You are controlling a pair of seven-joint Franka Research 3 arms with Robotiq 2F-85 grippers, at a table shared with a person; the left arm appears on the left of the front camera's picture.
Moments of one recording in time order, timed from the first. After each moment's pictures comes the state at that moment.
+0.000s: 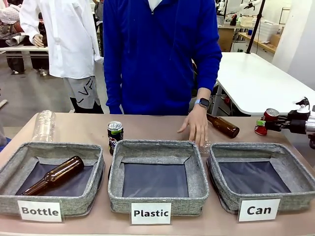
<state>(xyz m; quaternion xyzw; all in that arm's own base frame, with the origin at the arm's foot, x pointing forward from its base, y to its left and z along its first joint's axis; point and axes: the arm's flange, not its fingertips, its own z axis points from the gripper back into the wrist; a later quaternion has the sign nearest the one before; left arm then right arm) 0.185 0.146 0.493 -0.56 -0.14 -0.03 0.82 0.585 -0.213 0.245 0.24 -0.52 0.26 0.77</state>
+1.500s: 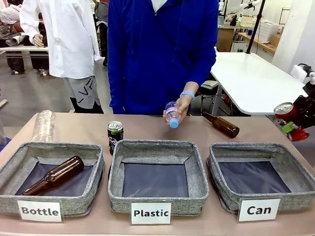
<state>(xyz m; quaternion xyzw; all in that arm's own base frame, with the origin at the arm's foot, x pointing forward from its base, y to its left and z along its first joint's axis) 0.185 0.146 0.493 -0.56 -0.14 -0.03 0.82 0.428 -0.081 0.479 0.15 -0.17 0.56 0.80</state>
